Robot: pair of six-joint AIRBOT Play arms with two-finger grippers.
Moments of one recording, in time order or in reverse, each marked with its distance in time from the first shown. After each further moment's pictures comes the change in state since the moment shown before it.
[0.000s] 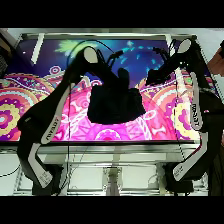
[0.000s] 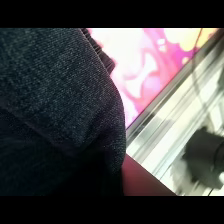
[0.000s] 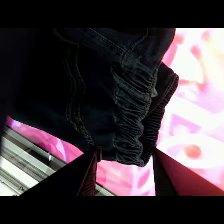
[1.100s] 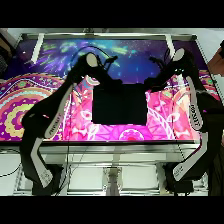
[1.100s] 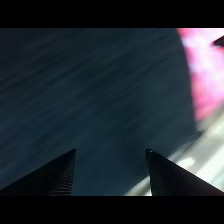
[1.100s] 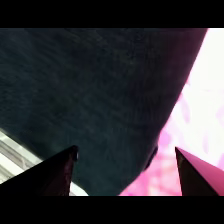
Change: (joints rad) left arm 0.084 -0.033 -0.019 0.207 -0.035 0.013; right arm -0.003 -0.002 -0.201 0.009 -0.087 -0.111
